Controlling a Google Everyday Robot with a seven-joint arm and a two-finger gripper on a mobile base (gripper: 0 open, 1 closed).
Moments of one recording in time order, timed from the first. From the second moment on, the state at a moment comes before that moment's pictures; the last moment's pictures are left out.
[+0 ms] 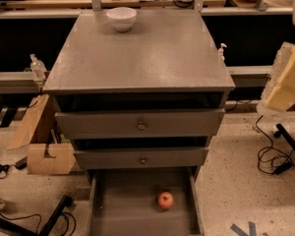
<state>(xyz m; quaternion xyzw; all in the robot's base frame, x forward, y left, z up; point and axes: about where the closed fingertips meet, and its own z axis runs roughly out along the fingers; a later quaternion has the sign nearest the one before) 0.419 -0.185 1.058 -0.61 0.75 -0.11 0.25</state>
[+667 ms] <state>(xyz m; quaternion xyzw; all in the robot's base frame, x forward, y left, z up) 0.417 -0.186 1.046 -0.60 0.75 -0.10 0.26</state>
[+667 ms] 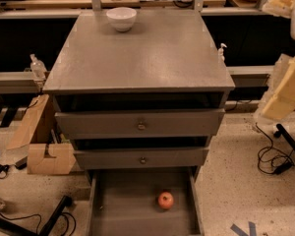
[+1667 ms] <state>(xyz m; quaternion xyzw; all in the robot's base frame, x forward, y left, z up) 0.389 -0.251 0.894 -0.54 0.75 -0.04 0.39</state>
